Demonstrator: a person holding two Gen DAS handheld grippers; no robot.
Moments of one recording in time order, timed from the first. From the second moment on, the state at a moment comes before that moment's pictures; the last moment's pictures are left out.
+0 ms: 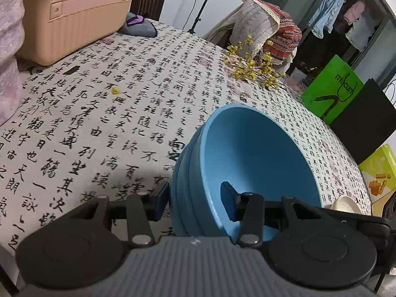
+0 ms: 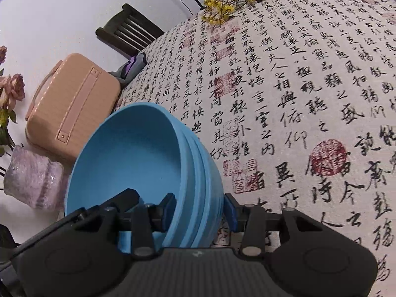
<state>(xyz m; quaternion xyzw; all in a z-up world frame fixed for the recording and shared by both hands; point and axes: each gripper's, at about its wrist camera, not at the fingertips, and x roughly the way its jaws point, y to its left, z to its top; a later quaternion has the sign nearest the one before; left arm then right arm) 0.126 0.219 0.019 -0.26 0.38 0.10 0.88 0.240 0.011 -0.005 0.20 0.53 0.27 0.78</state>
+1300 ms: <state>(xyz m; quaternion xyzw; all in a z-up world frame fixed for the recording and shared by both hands) 0.156 0.110 0.040 -0.21 0.38 0.05 0.90 0.246 -0.105 0.016 0.24 0.48 0.24 0.81</state>
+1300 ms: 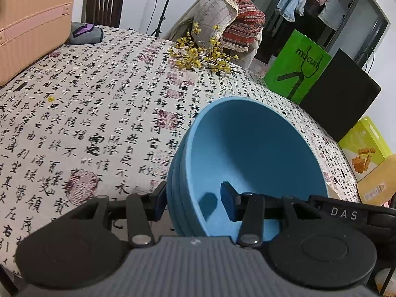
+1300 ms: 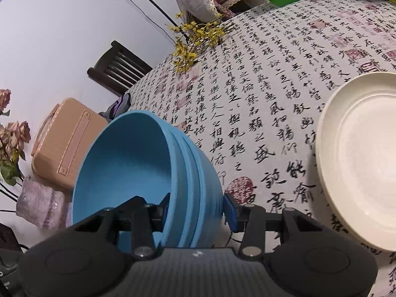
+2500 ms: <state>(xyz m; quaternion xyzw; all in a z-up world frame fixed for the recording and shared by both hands) 0.176 0.024 0.048 -0.19 0.38 0.01 0.90 0.242 -0.195 0.025 0.26 0.46 0.21 0.82</state>
